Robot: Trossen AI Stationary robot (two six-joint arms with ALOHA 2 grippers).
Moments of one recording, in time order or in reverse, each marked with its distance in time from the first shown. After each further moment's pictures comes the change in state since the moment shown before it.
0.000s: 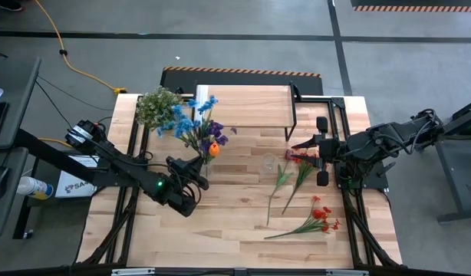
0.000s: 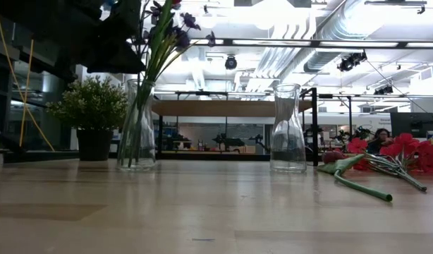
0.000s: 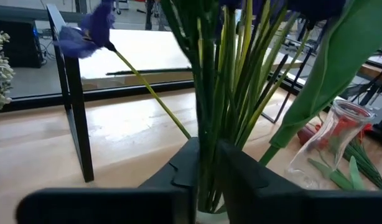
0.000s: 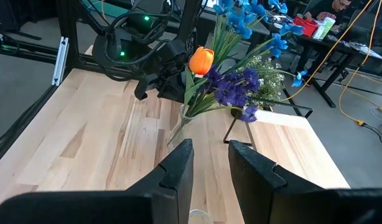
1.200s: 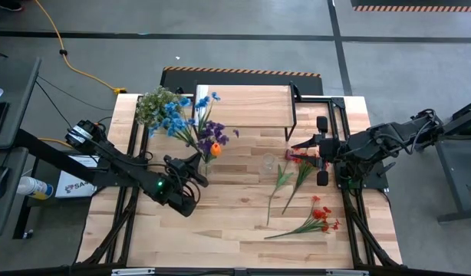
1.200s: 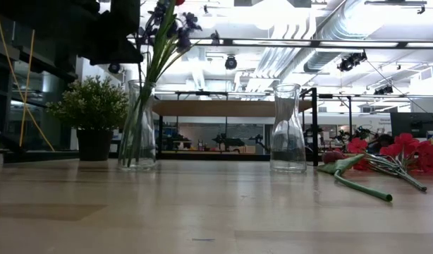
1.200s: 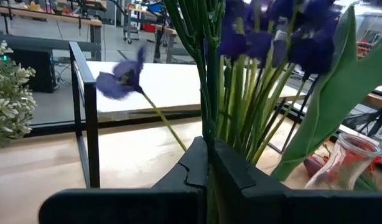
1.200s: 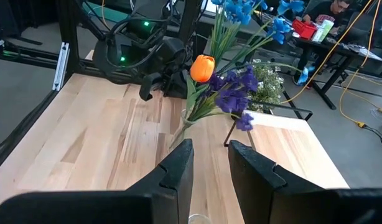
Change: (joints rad) left arm 0.000 0.000 0.000 0.001 -0.130 -0.004; right arm 0.000 0.000 0.000 0.016 0.000 0.000
